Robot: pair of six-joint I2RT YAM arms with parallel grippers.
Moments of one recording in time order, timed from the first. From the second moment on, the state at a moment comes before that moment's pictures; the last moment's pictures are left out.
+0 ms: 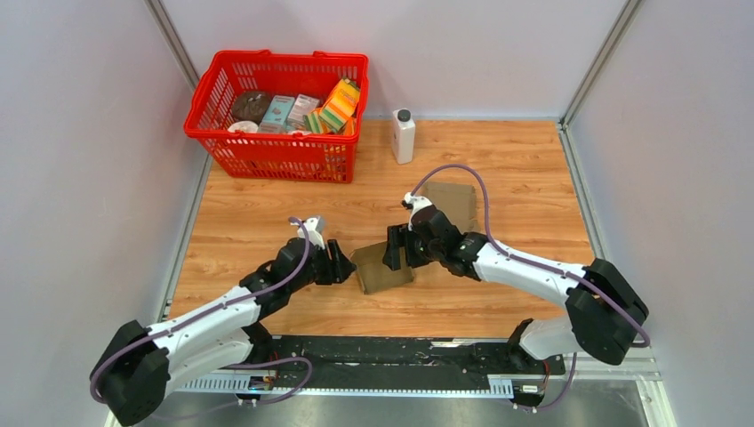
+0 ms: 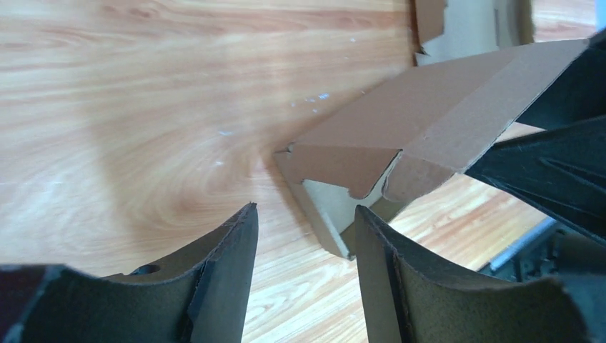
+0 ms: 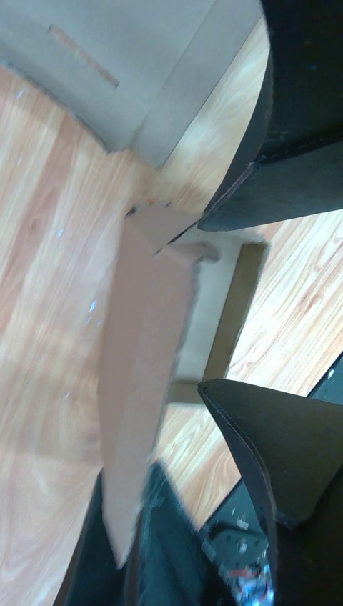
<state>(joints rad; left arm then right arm) -0.72 0.92 0.29 0.07 0.01 -0.73 0.84 1.37 0.77 -0.13 -0.04 0.57</state>
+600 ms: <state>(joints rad) -0.73 1.04 0.56 -0.23 -0.04 -0.50 0.83 1.29 0.77 -0.33 0.22 0.39</state>
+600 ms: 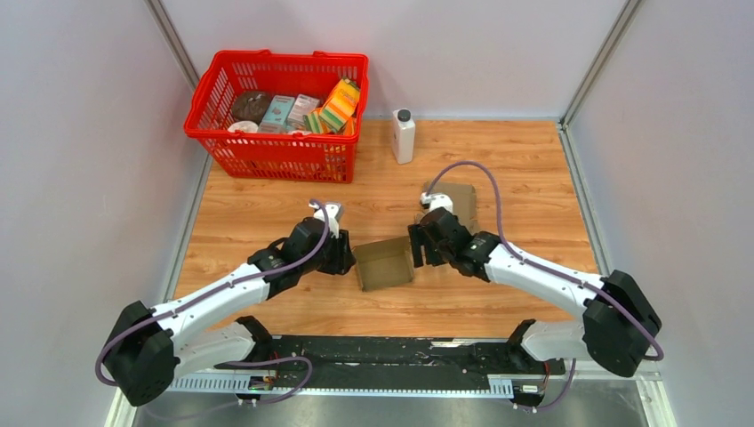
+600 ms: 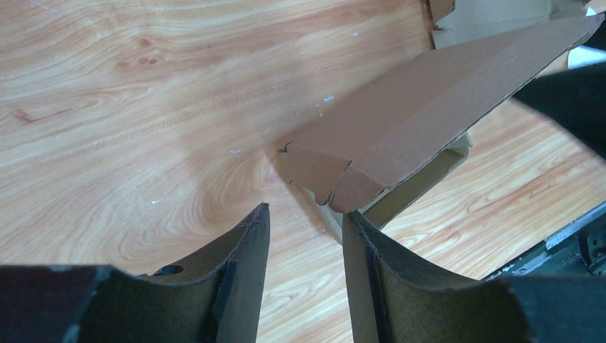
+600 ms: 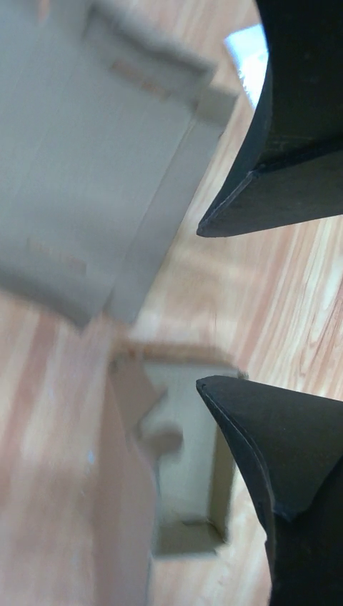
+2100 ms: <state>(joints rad) -0.74 0.68 0.42 -0.29 -0.04 -0.58 0.17 1.13 0.53 -0.64 0.17 1.18</state>
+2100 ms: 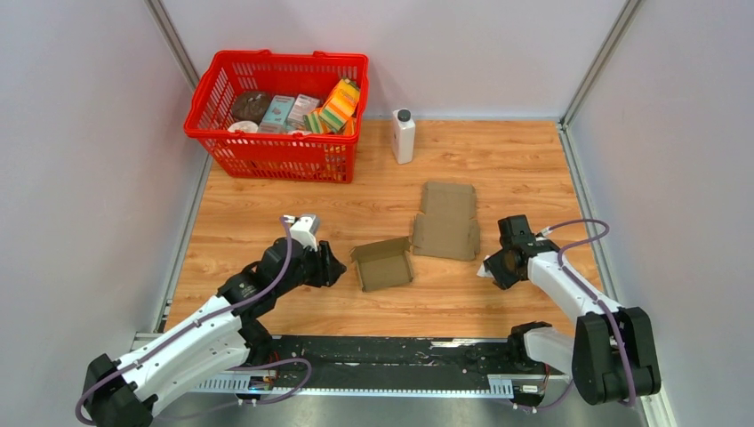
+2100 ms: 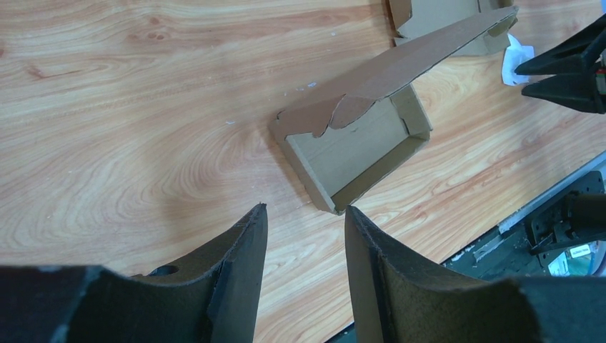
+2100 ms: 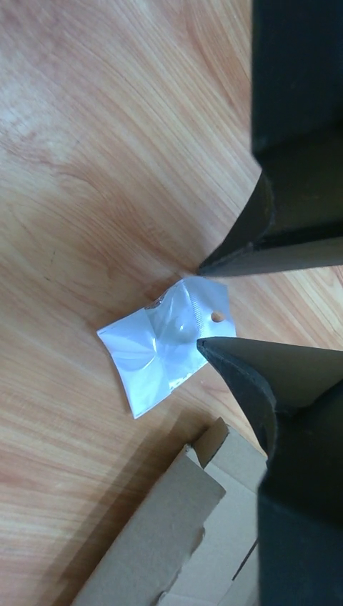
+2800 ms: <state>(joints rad) -0.74 0.58 0.40 -0.32 -0.12 -0.63 0.55 0.71 0.50 -0.52 0.13 0.82</state>
